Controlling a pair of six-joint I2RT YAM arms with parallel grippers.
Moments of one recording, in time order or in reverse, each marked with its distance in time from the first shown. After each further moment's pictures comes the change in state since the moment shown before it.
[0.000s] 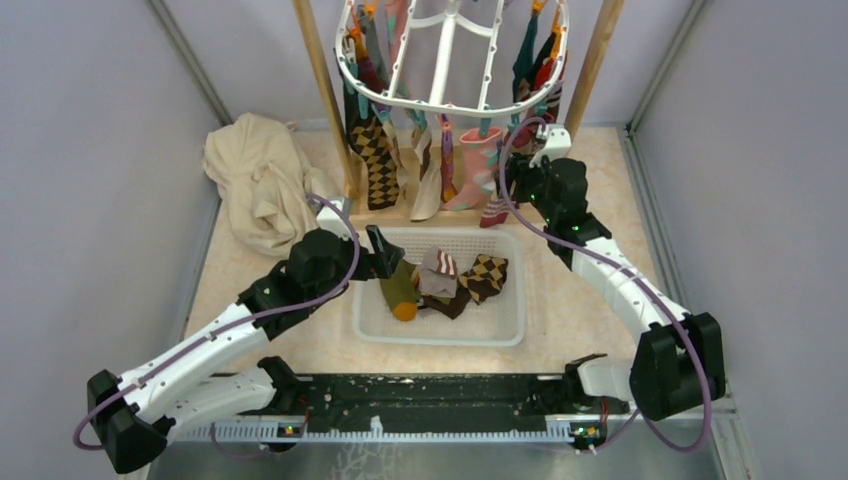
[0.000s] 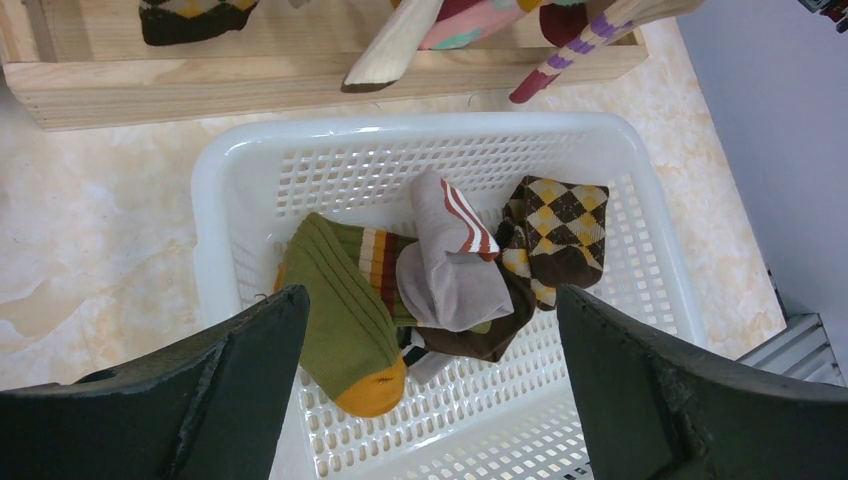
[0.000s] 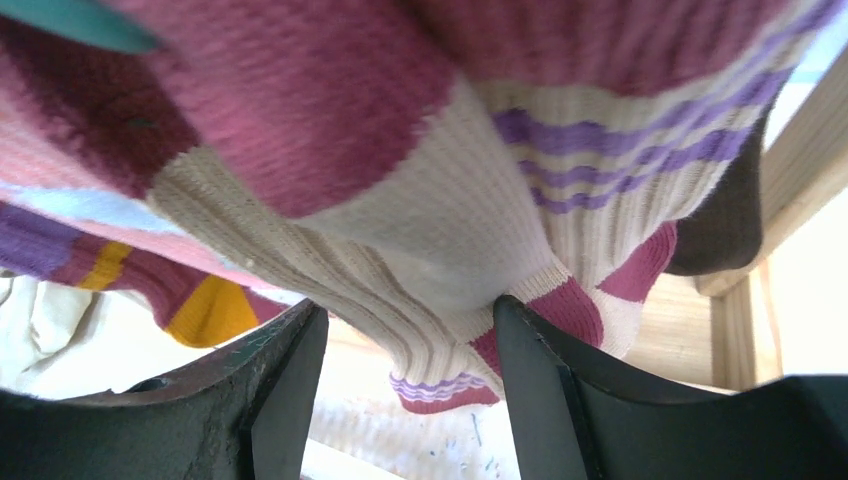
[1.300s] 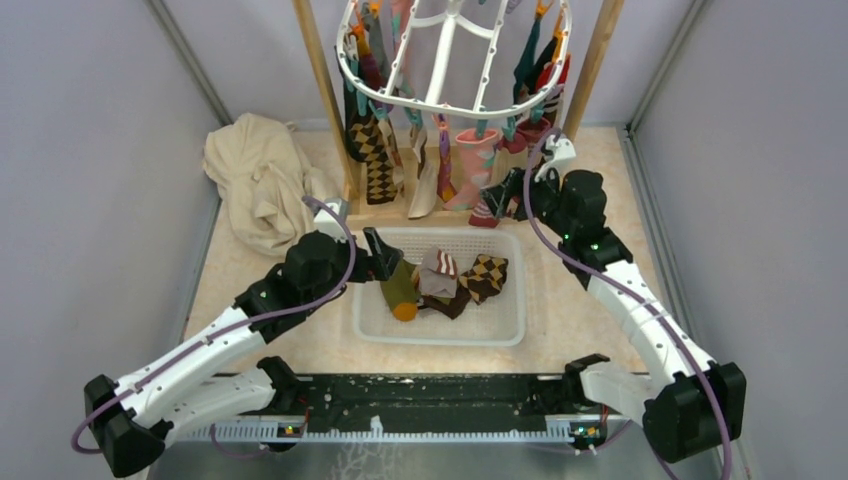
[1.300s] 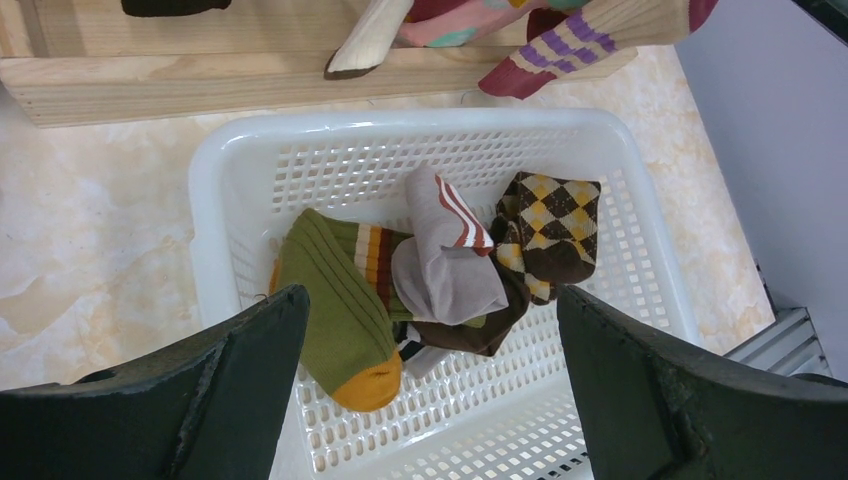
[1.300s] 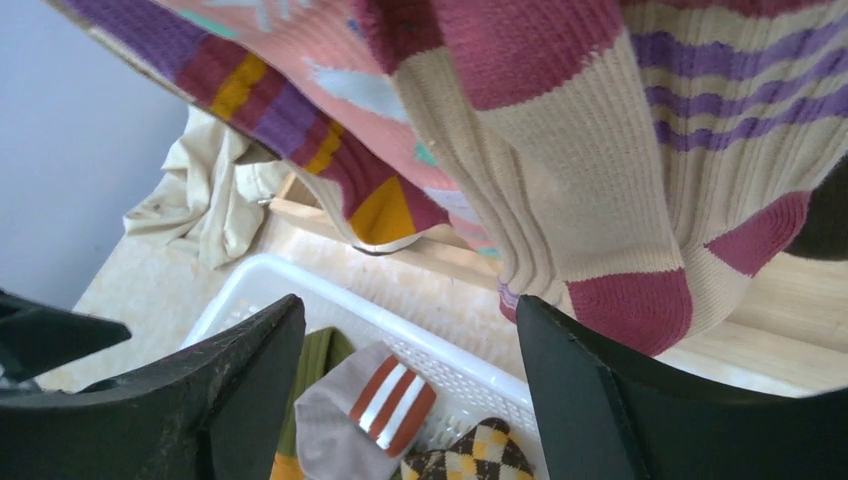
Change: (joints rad) left arm 0.000 -0.031 -0.015 -0.004 0.010 -0.008; right arm -0.001 -0.178 -0.024 -0.149 -0.247 0.115
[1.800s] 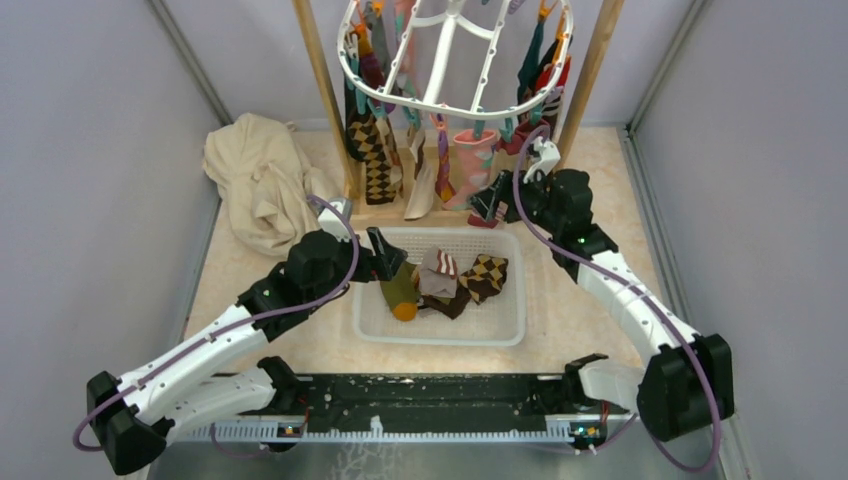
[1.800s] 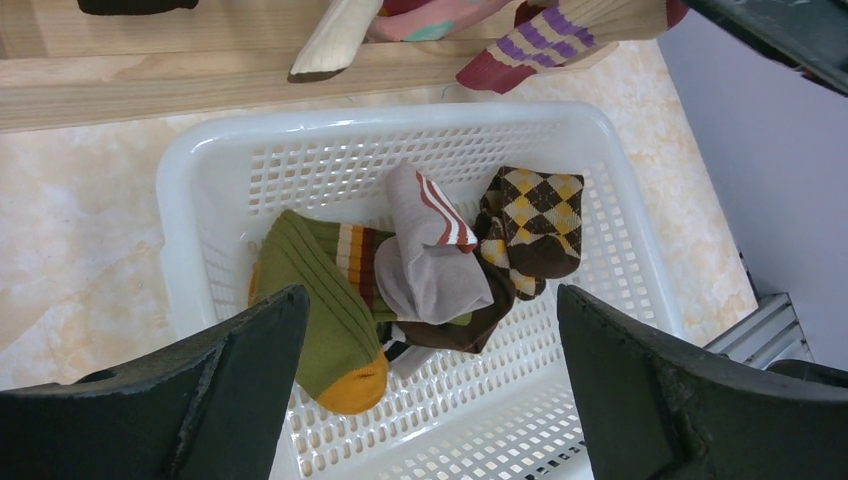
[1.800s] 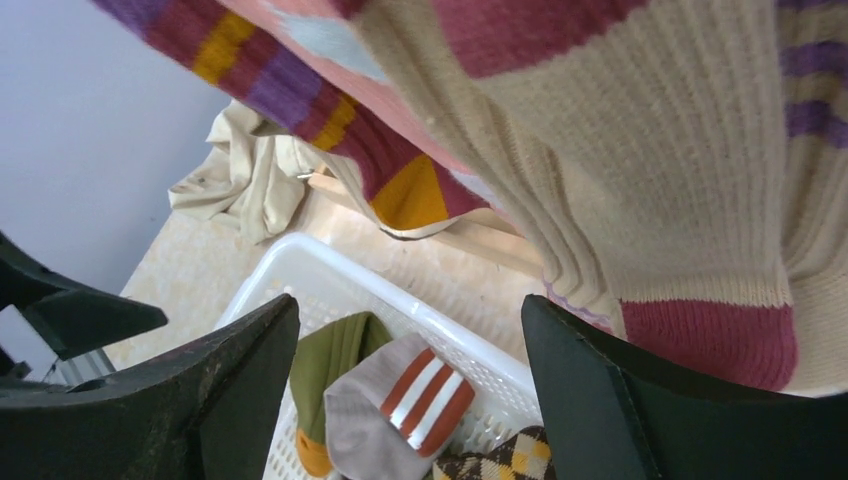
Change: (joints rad) left arm 0.000 0.020 0.000 0.031 0.039 -0.002; right arm 0.010 0.056 -0.035 0.084 -0.126 0.068
